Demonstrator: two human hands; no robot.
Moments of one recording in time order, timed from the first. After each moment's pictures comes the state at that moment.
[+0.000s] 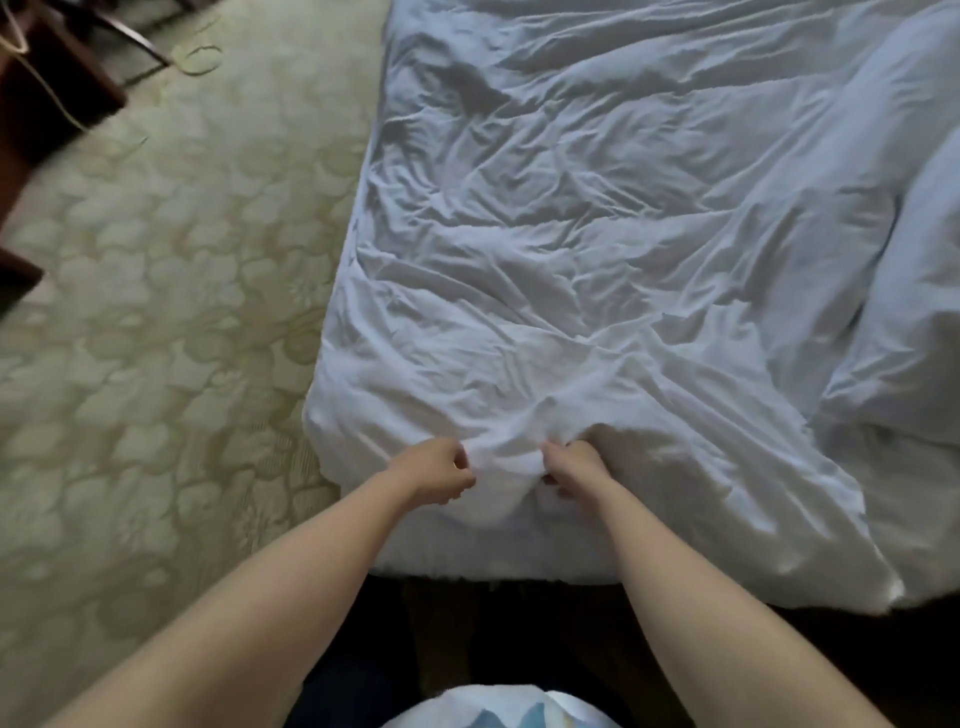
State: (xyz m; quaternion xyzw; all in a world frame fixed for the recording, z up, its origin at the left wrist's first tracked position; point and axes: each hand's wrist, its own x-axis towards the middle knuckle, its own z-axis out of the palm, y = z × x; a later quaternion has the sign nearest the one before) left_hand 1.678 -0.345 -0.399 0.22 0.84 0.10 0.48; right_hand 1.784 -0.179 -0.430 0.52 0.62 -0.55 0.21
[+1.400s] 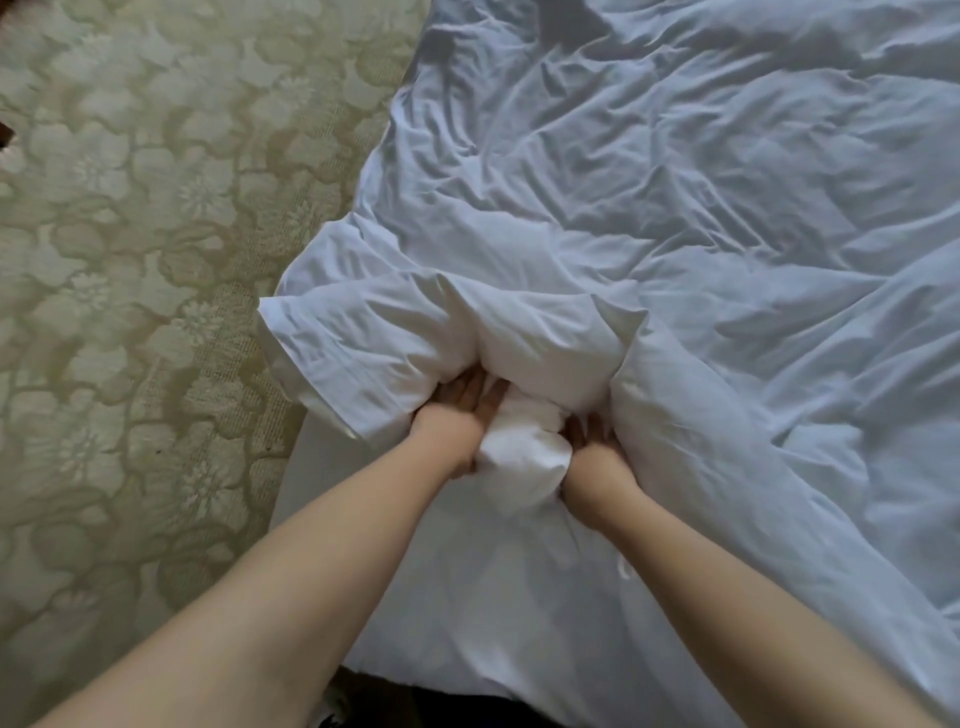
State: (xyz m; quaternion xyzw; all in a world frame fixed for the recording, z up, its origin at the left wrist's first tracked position) left_hand 1.541 -0.225 -0.527 0.37 0.85 -0.11 0.37; right_hand 1.647 -0.061 -0.555 0.03 0.89 0.06 0.45
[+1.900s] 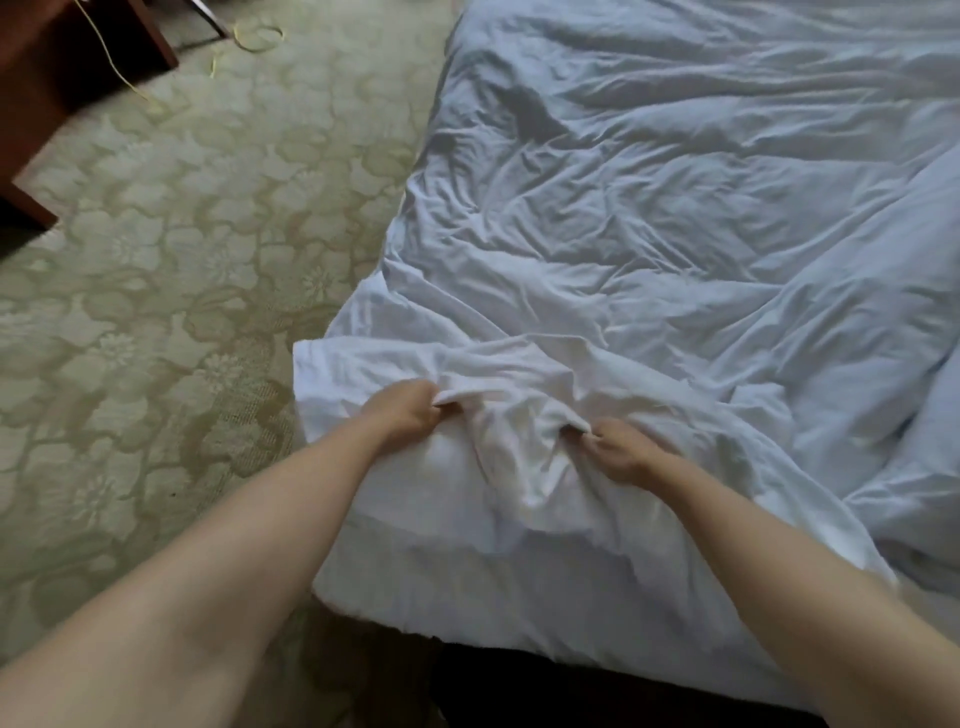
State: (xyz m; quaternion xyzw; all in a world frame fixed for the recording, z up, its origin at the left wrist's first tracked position) left_hand 1.566 -0.333 -0.414 0.24 0.90 0.13 0.33; right_hand 1.706 -0.096 -0.405 0.22 0.87 -0.31 0.31
